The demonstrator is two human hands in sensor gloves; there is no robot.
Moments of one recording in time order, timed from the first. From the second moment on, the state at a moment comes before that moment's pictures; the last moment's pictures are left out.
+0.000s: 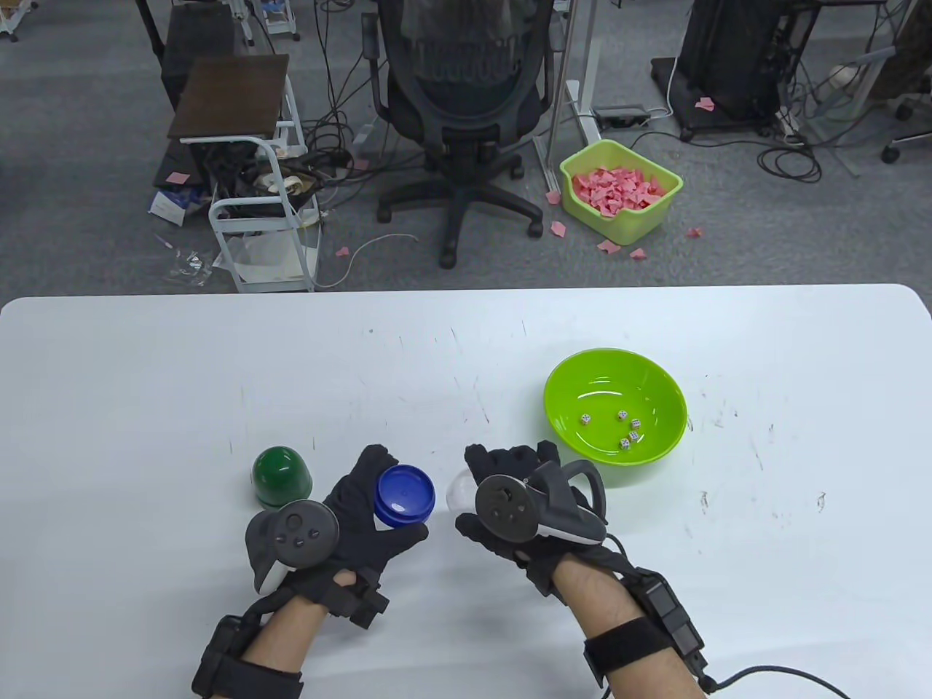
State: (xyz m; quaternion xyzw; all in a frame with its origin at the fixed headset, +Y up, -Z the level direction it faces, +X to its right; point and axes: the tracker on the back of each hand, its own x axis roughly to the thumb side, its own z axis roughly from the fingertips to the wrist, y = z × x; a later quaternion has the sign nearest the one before) left_hand -0.200 -0.718 -0.318 0.10 -0.20 0.35 0.91; right_hand 0.039 -0.636 -0.324 0.28 -0.07 0.95 0.10
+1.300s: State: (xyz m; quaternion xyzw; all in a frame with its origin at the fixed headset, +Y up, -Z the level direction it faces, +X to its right) left_hand -0.197 -0.719 -0.316 0.10 -0.21 0.36 0.90; right_hand 0.046 -0.638 -0.315 0.30 -0.04 0.95 0.10
